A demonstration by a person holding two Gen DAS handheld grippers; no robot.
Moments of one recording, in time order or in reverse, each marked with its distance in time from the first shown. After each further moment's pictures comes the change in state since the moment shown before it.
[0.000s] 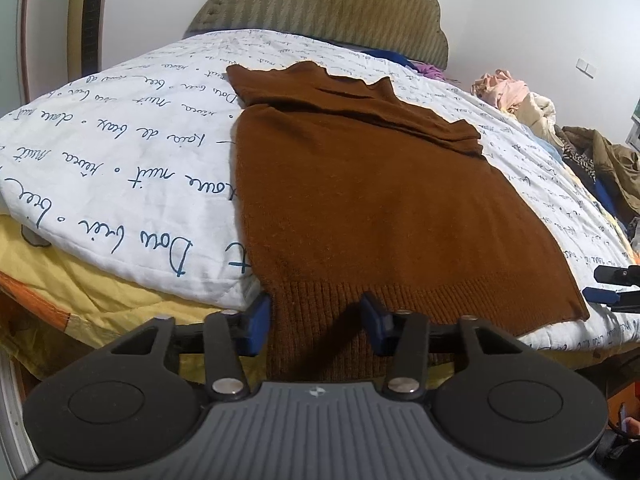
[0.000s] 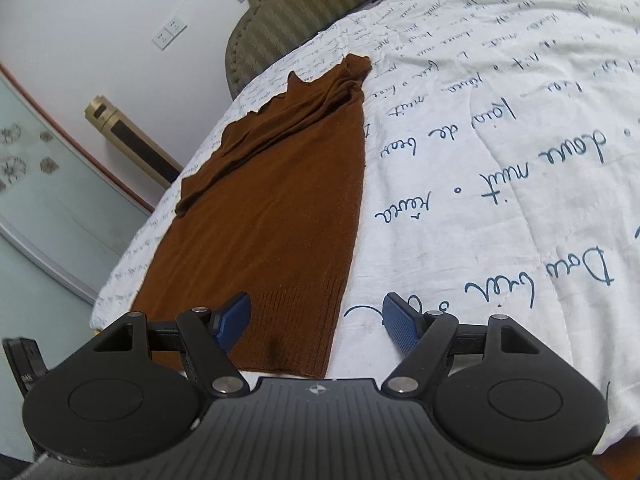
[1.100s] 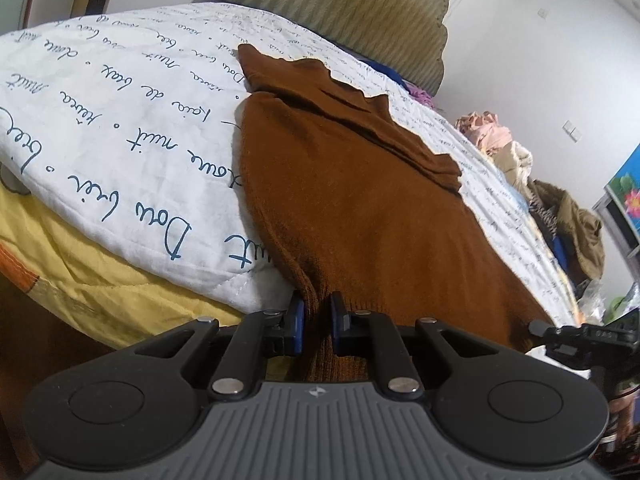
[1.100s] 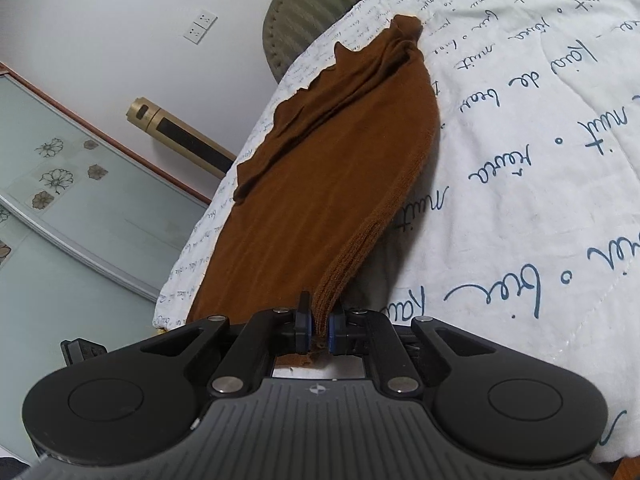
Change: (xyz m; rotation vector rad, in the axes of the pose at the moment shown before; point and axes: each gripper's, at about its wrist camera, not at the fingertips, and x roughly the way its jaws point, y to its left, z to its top) left arm -0.005 0.036 0.002 -0.220 0.014 -0.181; right arm 0.030 0.023 -0.006 0.076 0.065 0.193
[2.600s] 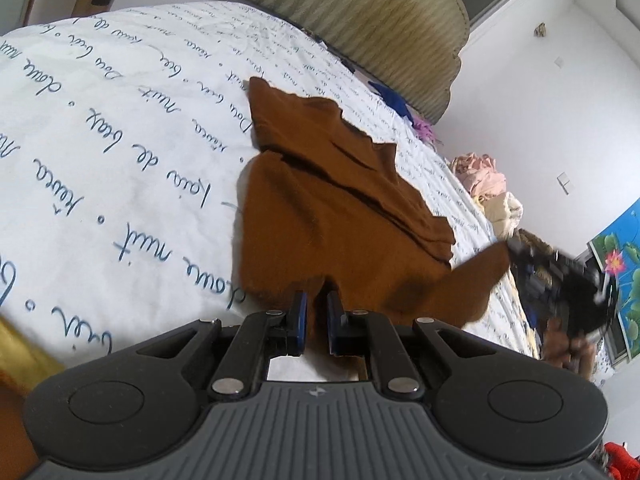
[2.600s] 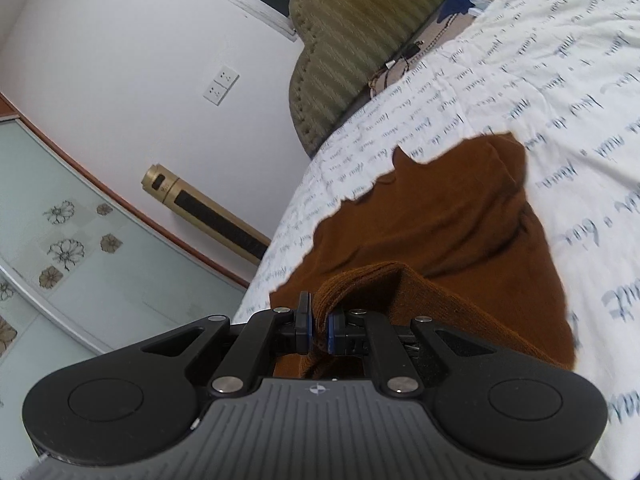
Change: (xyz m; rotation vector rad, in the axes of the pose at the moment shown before) left arm 0.019 0.026 0.084 -0.141 0.008 -0.072; right arm 0.092 0.047 0.173 -0.010 -0.162 0.069
